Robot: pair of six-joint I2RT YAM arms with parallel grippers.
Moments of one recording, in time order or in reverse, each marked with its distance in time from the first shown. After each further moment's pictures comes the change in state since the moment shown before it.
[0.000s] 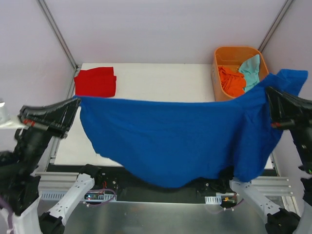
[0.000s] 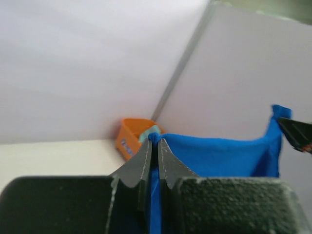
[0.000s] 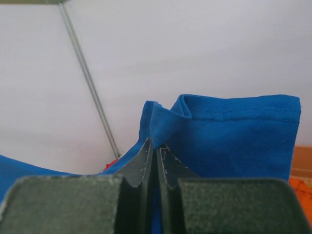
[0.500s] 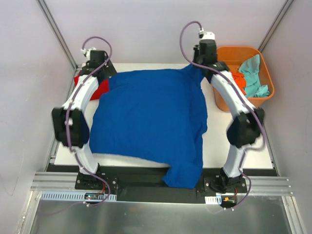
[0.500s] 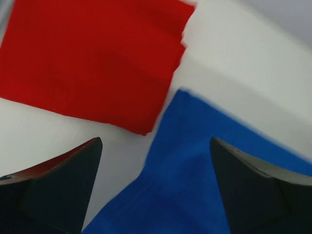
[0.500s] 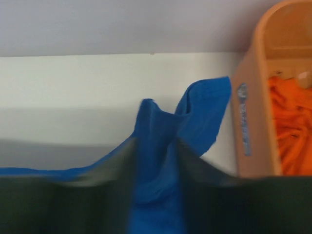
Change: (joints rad) left arm 0.207 1.204 0.086 0.018 -0.523 0.121; right arm -0.073 1.139 0.090 0.208 0.269 -0.073
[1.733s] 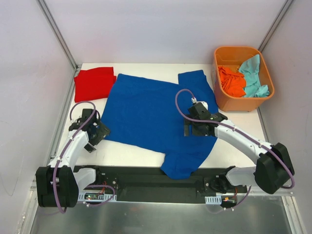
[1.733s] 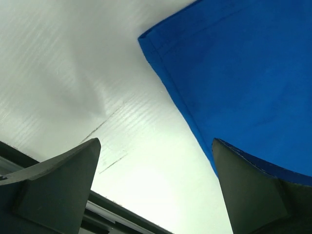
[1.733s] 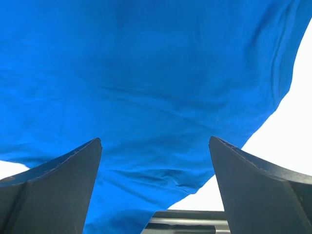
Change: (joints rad) left arm 0.097 -0.678 -0.986 -0.282 0.140 -0.371; right arm 0.288 -0.521 -0.918 -0.316 -0.021 0.327
